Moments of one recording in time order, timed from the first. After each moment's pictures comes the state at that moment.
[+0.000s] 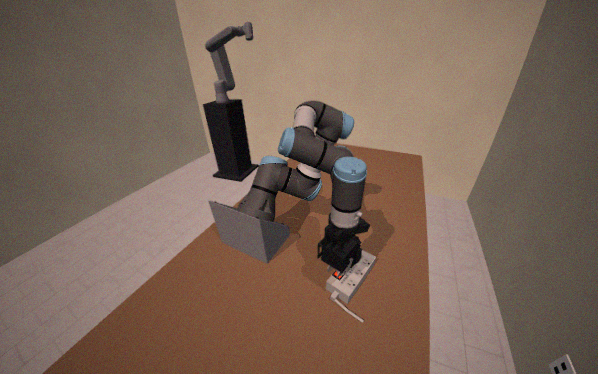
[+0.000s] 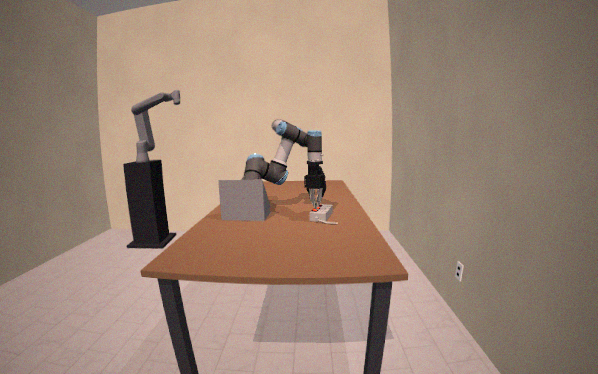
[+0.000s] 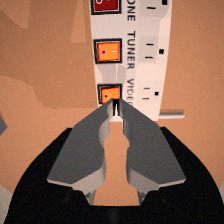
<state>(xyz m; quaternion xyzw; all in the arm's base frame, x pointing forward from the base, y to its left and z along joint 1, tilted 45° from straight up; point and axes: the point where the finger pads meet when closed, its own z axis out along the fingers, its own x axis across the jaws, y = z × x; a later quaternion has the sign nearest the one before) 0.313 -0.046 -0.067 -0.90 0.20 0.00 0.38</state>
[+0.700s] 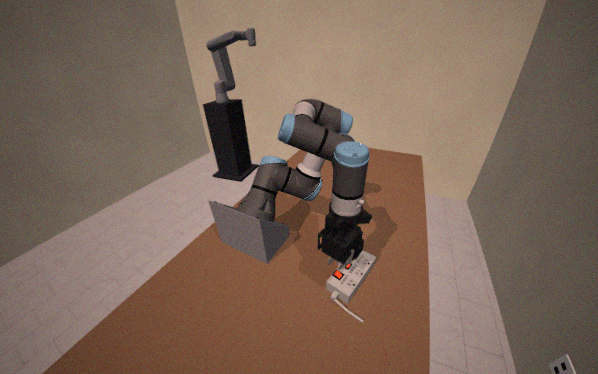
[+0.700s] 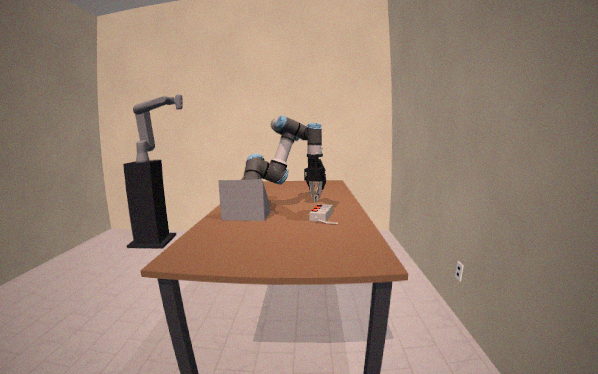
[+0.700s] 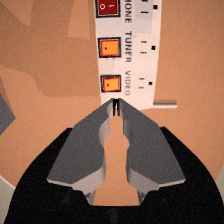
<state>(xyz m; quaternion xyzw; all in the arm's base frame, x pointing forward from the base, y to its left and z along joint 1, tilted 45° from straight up) 0.308 -0.068 -0.045 -0.90 0.20 0.00 0.38</state>
